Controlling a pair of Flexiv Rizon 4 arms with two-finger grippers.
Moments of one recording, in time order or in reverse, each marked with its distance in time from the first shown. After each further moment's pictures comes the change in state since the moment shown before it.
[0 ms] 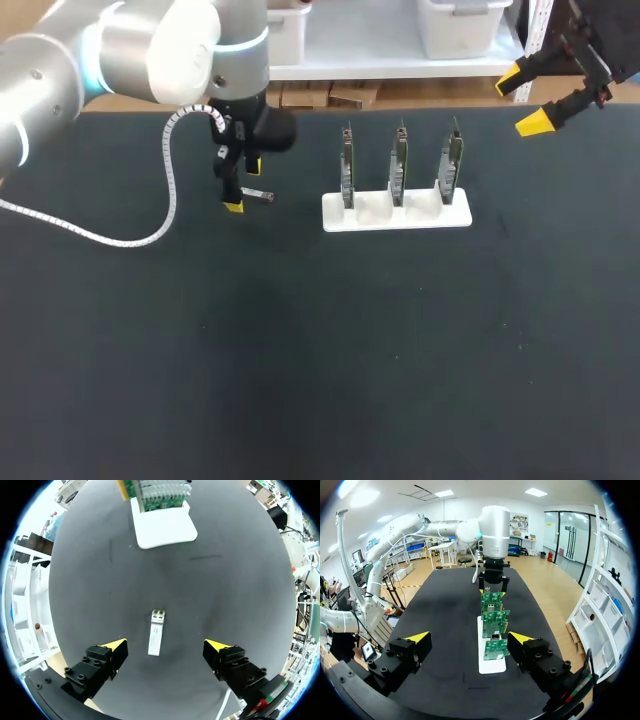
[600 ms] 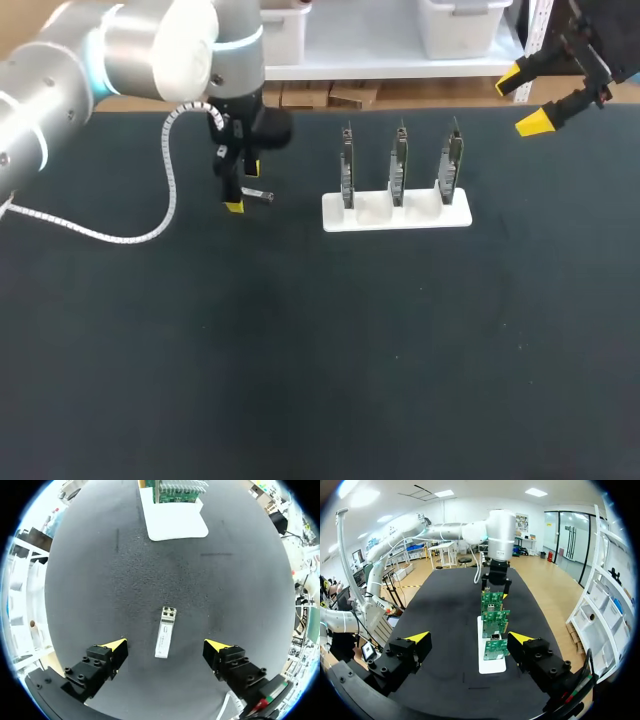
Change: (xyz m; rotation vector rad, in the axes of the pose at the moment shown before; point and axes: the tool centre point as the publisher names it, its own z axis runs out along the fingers) left arm 0.001 0.008 0.014 0.046 -0.048 -0.032; right arm 0.000 0.000 0.000 0.000 0.000 0.000
